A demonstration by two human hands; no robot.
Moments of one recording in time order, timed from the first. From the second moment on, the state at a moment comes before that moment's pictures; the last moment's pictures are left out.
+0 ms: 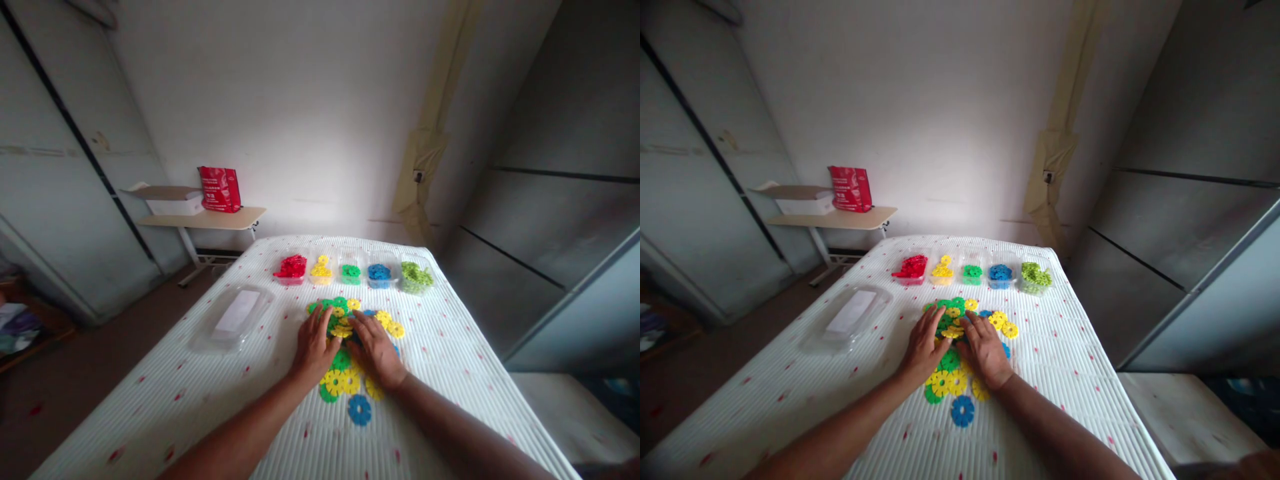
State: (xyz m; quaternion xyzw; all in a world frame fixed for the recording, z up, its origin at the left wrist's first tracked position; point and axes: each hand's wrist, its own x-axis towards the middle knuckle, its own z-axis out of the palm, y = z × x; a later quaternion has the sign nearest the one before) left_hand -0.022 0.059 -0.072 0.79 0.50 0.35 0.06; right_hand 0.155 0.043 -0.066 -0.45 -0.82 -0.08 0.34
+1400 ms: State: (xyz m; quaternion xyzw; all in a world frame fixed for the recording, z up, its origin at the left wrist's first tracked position) left_hand 0.102 0.106 -0.028 0.92 0.37 0.14 0.07; right_hand 0.301 0.085 -0.074 -0.70 -0.41 0.16 0.56
